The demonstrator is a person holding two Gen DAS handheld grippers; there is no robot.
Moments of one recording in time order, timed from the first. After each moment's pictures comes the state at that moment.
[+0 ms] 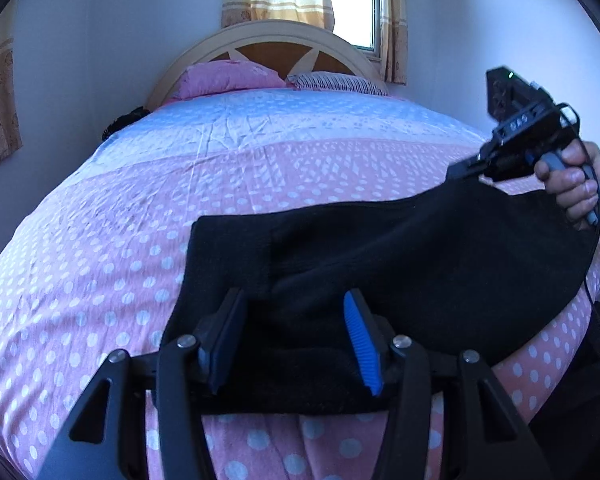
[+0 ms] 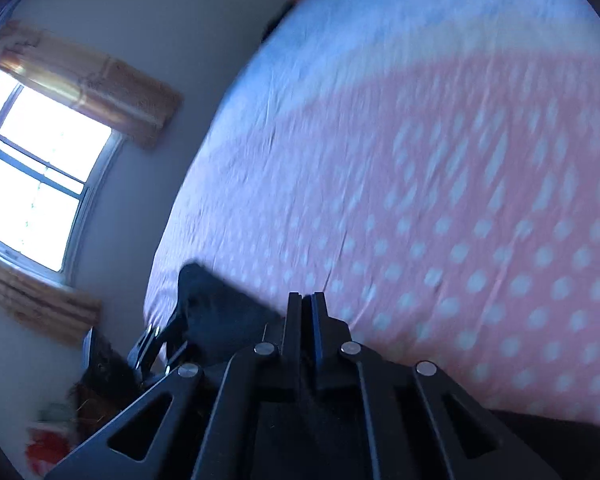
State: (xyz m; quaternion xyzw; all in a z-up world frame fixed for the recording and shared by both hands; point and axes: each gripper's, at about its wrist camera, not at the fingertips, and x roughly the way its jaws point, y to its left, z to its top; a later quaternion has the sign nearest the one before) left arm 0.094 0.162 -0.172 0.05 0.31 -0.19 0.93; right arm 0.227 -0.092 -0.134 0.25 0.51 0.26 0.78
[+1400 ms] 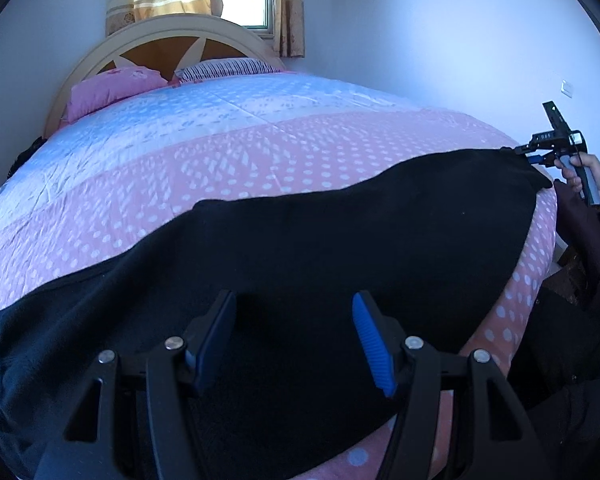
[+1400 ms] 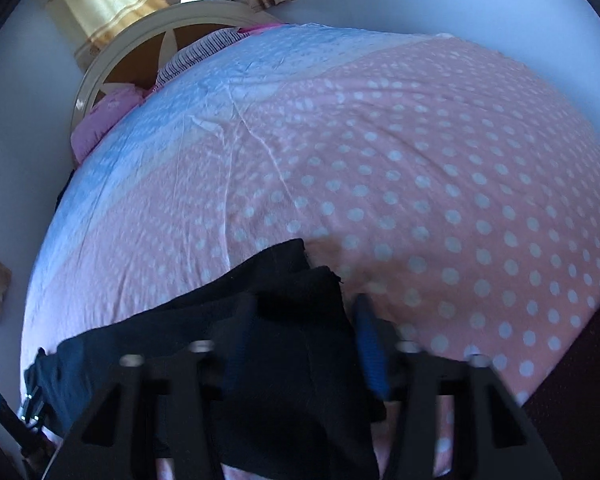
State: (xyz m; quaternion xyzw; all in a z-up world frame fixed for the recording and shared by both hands) left arm 0.072 -0.021 -0.154 0.11 0.34 -0.33 0.87; right arm -0.020 -0.573 -0.110 0.25 0.43 -0.17 0.85
